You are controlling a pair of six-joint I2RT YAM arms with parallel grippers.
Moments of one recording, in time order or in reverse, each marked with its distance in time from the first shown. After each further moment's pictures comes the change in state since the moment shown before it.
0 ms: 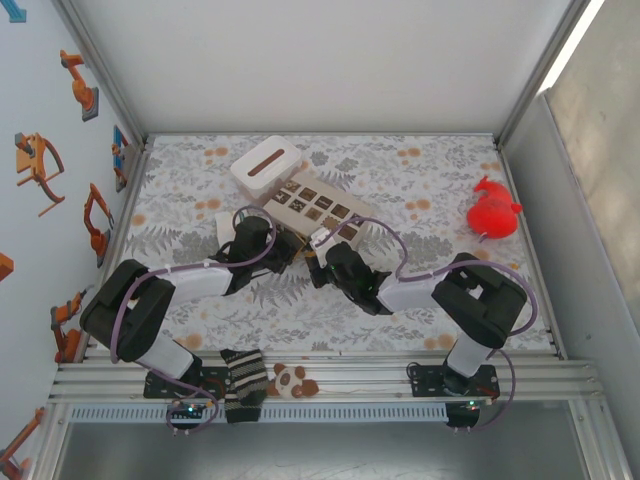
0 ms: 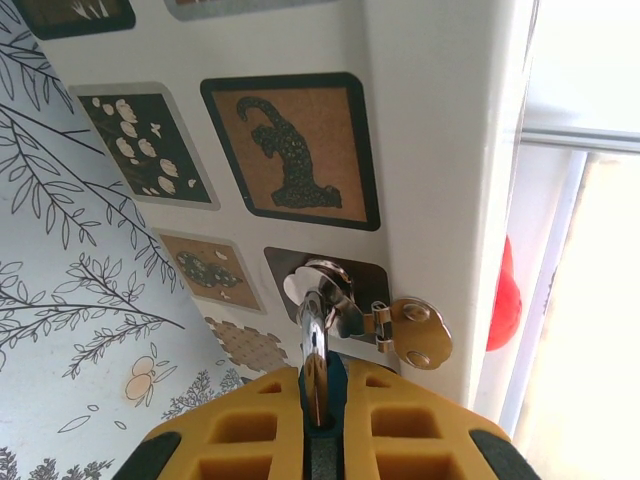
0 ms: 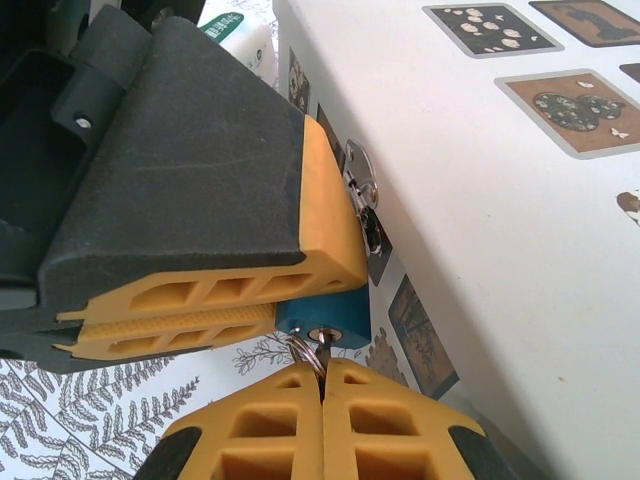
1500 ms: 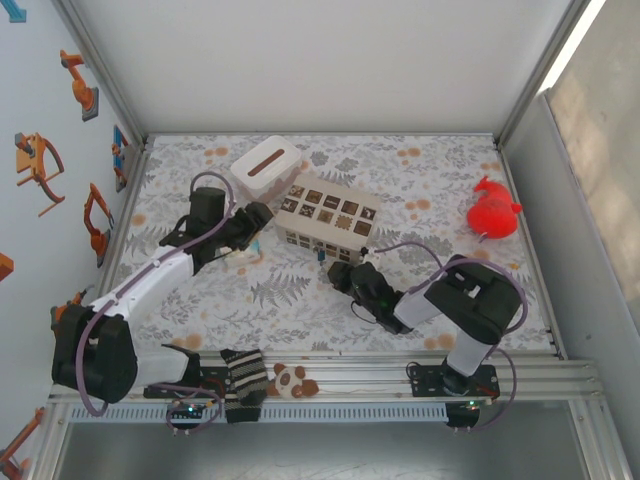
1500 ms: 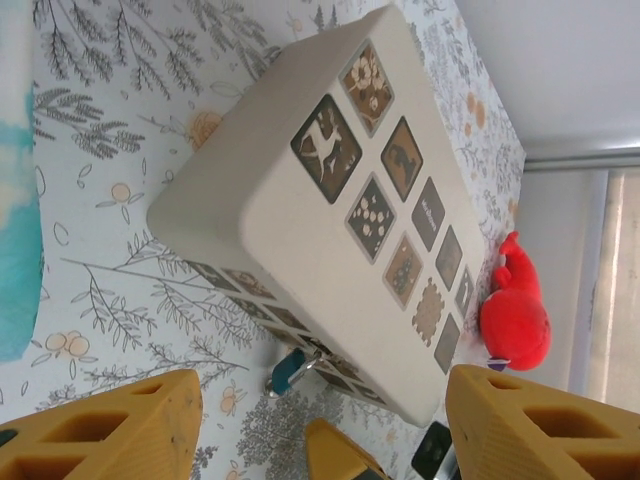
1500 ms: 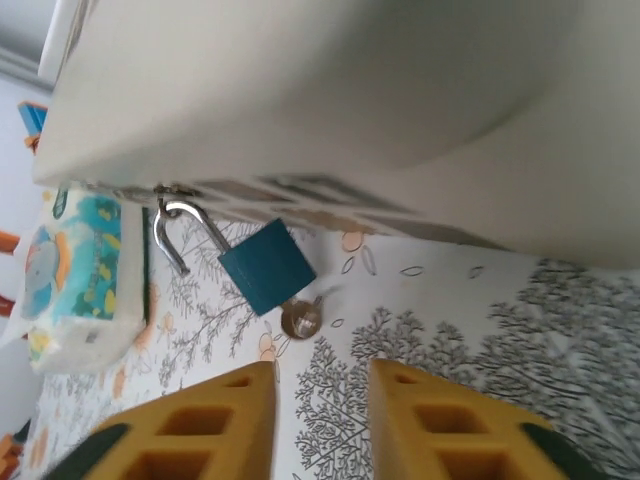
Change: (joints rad) left arm 0.275 -0.242 0.213 -0.556 0.074 0.386; right arm -0.048 0.005 -0.289 0.276 0.063 1.004
